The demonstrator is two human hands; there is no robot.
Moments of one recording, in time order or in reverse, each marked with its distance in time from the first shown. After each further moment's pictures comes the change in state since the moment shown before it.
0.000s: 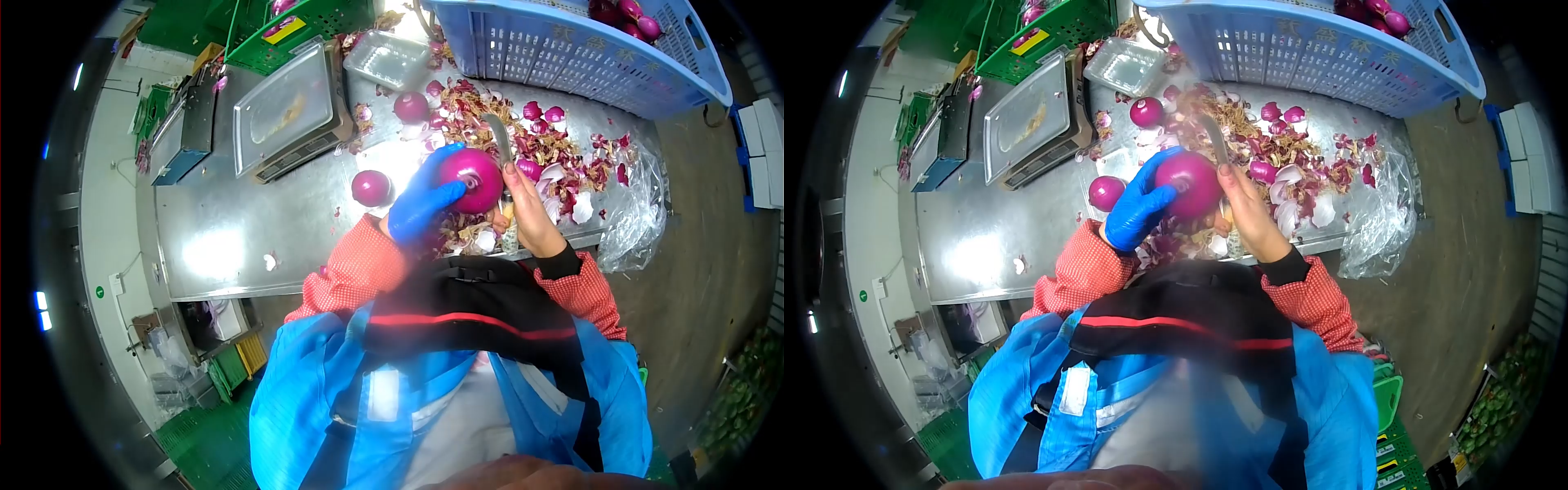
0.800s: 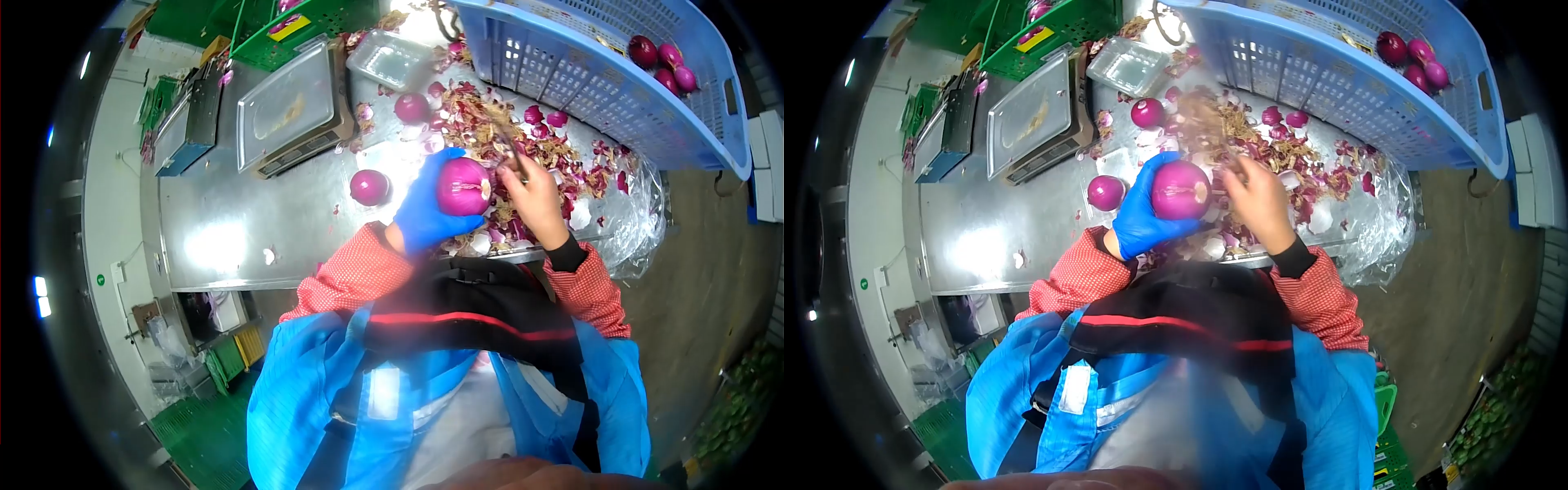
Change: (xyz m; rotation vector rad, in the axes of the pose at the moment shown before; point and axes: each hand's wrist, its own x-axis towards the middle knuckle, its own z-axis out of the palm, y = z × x) left_hand 0.004 -0.017 0.007 0.441 0.119 0.175; right_hand 0.018 -0.010 -0.031 -0.946 0.345 -0.303
